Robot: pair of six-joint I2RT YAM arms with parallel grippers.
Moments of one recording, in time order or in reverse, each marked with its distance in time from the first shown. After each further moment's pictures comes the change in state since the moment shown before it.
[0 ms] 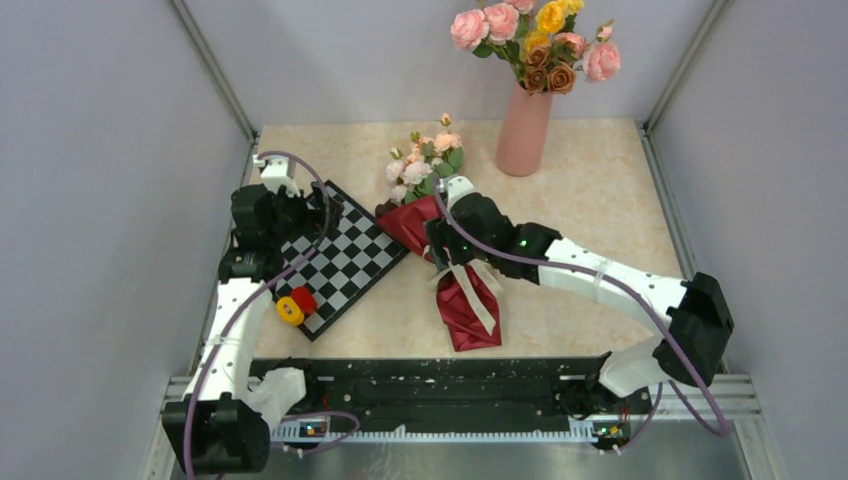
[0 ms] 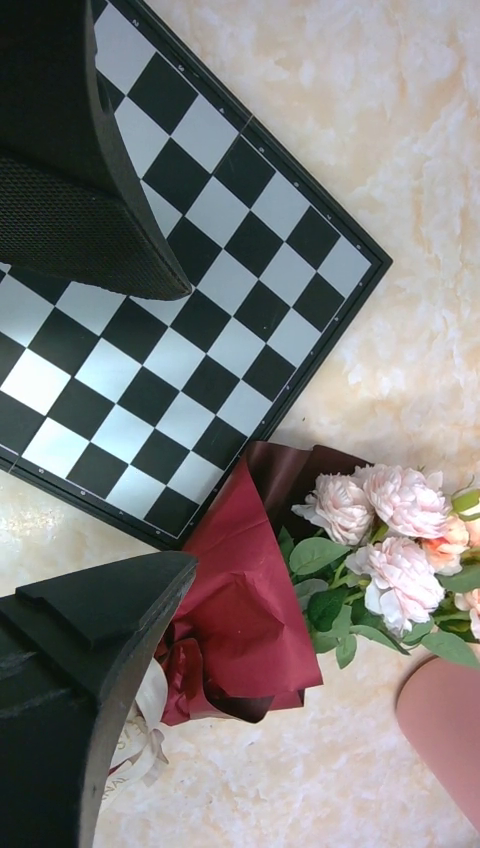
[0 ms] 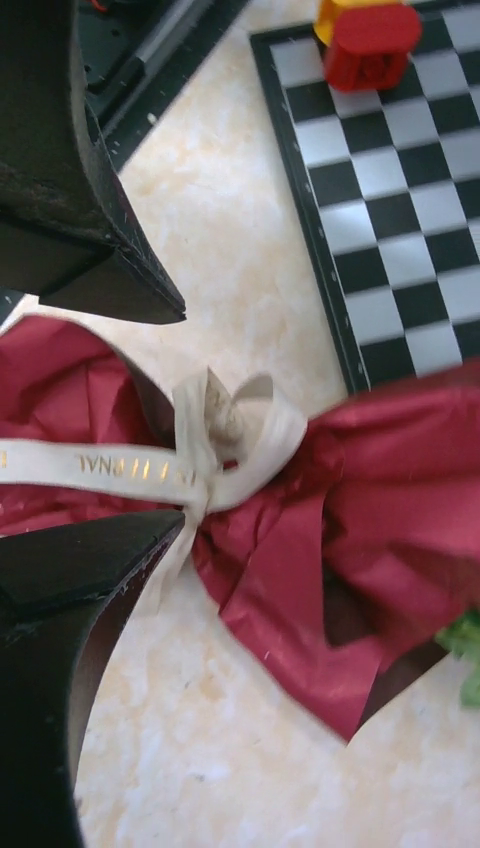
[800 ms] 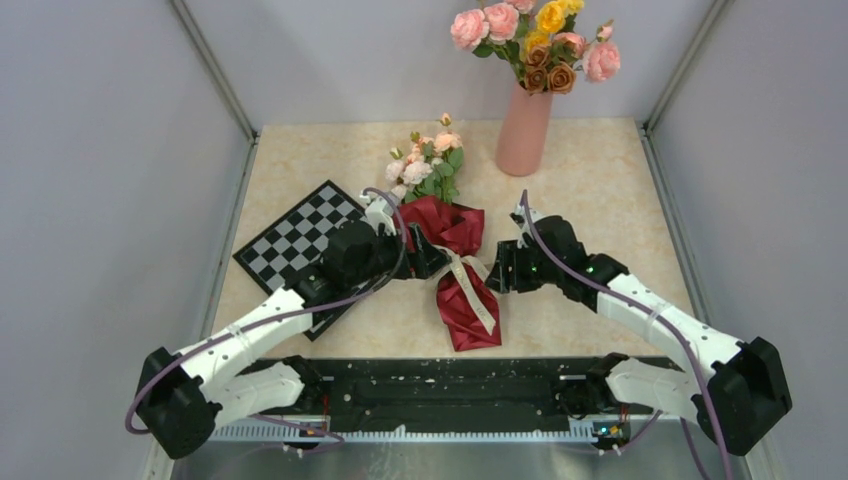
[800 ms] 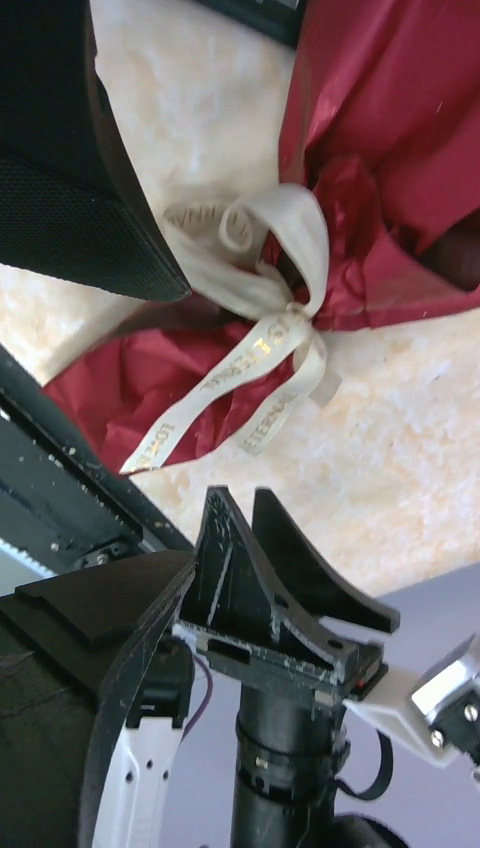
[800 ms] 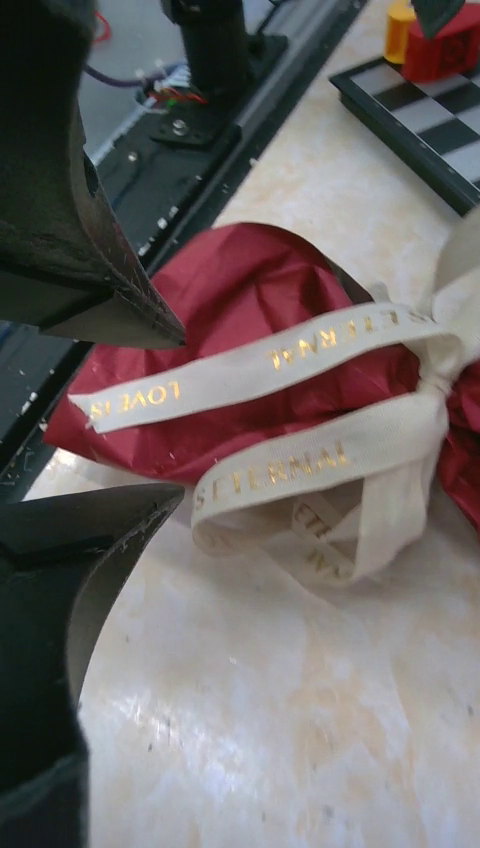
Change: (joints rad) left arm -0.724 0.041 -0.137 0.184 -0.128 -0.529; right arm -0.371 -0.376 -0.470 -0.020 -0.380 0.185
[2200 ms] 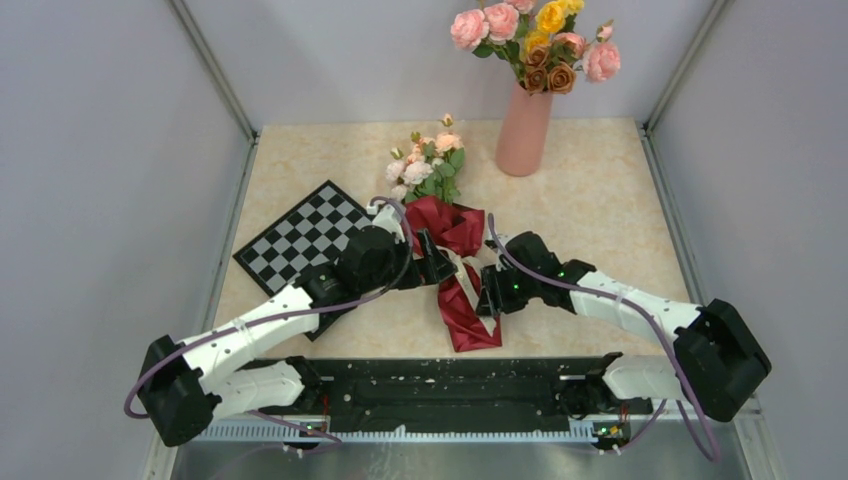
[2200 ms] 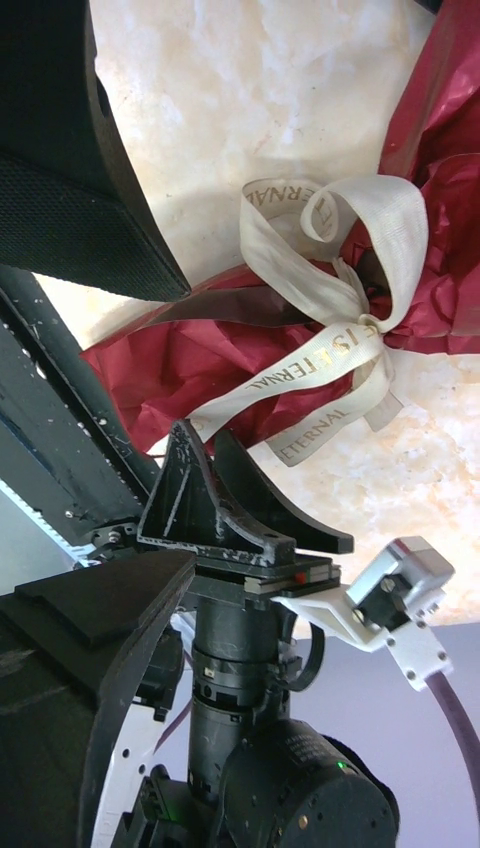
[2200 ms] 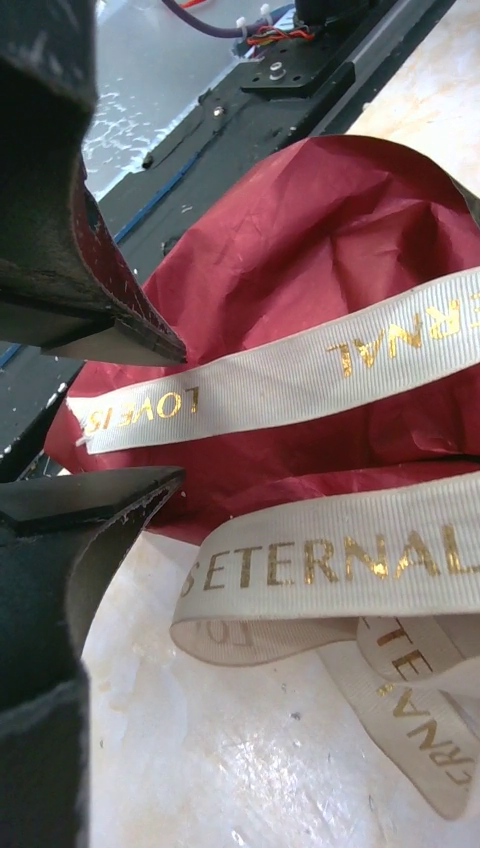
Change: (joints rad) left arm -0.142 0.043 0.042 -0.141 -0.146 -0.202; right arm 0.095 0.171 -0.082 0.094 -0.135 -0.024
